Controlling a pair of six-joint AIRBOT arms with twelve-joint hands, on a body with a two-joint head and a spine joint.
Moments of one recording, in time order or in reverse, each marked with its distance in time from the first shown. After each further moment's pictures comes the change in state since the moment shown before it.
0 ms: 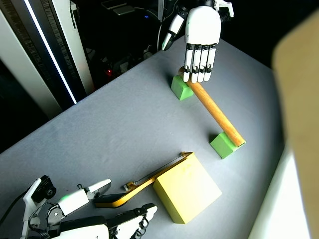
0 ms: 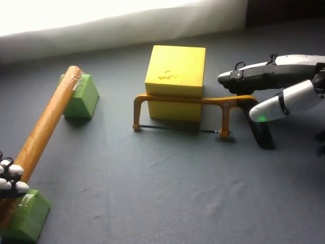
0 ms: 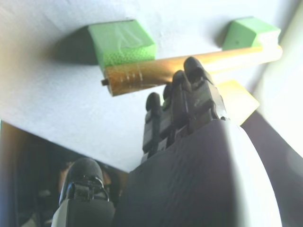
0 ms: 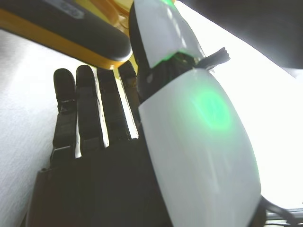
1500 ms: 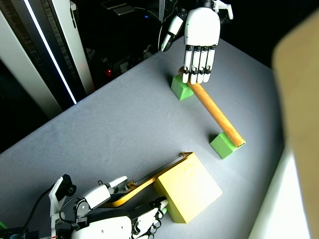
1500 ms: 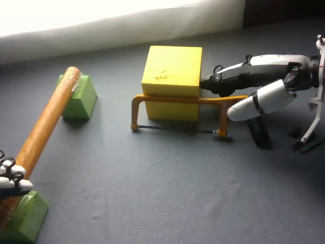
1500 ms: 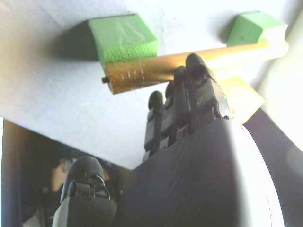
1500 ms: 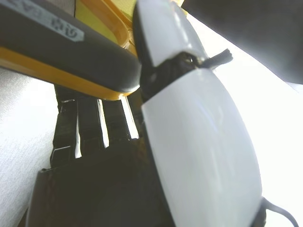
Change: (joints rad) left arm 0.003 -0.010 0.008 -0.001 -0.016 0.000; right arm 0.055 -0.112 0.080 -0.082 -0.040 0.029
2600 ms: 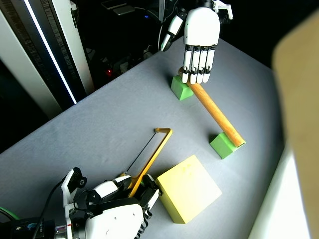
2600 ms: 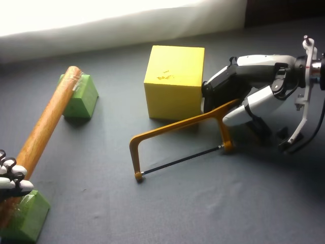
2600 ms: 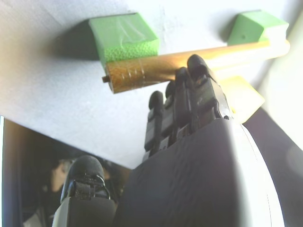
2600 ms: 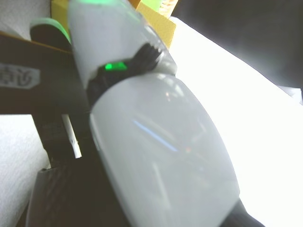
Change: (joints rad) left arm -0.003 0.000 0.000 0.002 -0.004 0.000; right arm 0.021 -0.021 -0.006 0.020 0.013 -0.041
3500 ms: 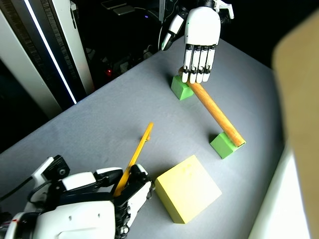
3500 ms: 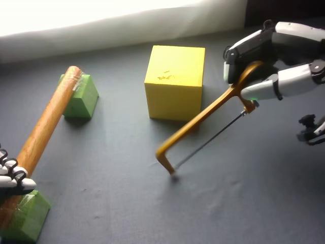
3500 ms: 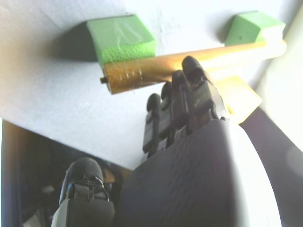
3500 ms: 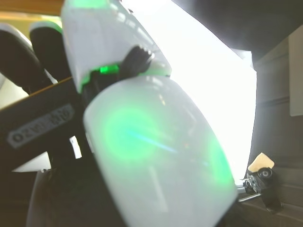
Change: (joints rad) left arm -0.013 -0.001 0.007 0.006 -0.004 0.000; right arm -0.035 0.276 -0.359 0.456 0.011 -0.363
